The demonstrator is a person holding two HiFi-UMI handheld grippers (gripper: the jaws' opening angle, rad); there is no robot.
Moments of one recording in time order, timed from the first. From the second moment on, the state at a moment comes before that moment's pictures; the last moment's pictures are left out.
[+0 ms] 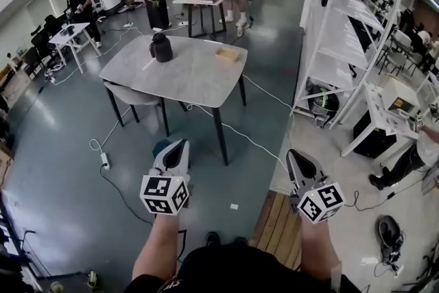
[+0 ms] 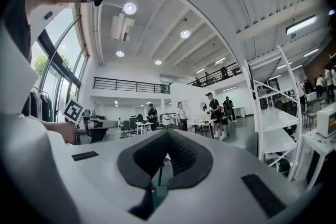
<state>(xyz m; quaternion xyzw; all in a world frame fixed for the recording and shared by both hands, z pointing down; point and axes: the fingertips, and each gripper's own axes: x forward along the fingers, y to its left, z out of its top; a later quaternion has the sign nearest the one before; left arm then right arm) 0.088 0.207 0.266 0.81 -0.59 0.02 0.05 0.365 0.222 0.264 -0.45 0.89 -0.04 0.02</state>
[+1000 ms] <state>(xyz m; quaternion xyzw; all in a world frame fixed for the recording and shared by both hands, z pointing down) 0.118 0.210 0.273 0.80 -0.59 0.04 0.06 0.408 0.223 0.288 -0.43 0.90 -0.09 0.02</state>
